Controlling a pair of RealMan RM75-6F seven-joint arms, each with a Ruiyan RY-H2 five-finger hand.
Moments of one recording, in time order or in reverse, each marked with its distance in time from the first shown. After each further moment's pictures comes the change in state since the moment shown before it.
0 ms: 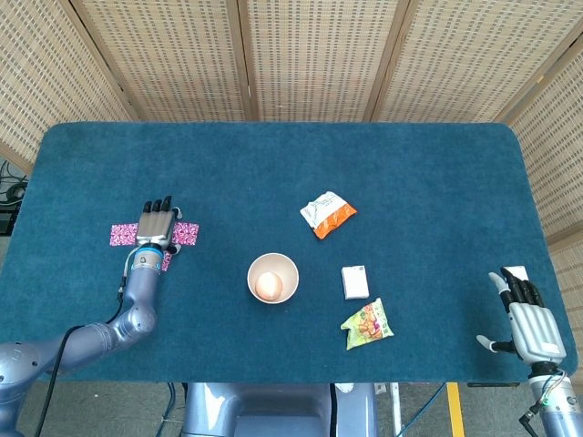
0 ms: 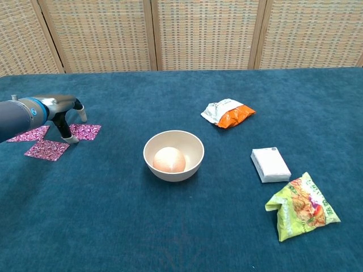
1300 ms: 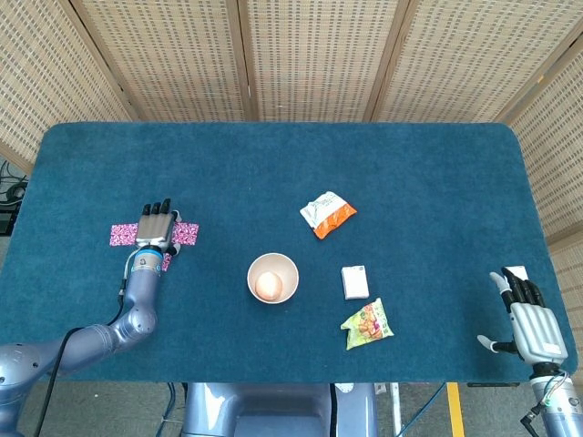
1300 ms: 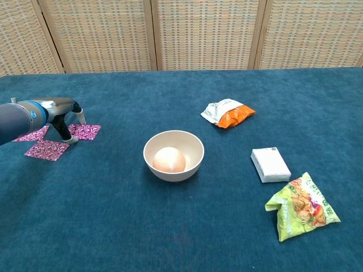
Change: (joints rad) left arm 0.008 -0.007 -0.004 0.005 -0.019 0.004 0.014; right arm -0.003 0.007 0.000 -0.005 -0.008 0.006 0.013
